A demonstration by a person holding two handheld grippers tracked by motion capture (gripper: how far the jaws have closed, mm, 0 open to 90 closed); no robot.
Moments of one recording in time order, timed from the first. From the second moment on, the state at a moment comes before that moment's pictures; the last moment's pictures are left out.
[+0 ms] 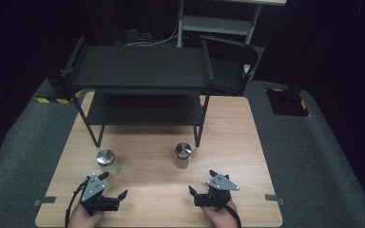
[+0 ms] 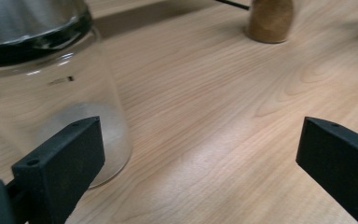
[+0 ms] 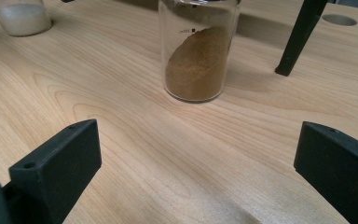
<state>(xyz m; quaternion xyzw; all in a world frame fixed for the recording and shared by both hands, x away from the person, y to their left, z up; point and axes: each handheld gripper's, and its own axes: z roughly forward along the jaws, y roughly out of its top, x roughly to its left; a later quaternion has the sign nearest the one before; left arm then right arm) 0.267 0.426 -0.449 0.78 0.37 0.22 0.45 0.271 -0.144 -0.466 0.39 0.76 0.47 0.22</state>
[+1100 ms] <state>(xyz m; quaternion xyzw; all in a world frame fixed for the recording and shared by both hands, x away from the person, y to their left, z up) 0.270 0.437 -0.450 0.78 0.36 0.20 0.47 0.271 -0.144 -0.467 0.38 0.76 0.48 0.22</state>
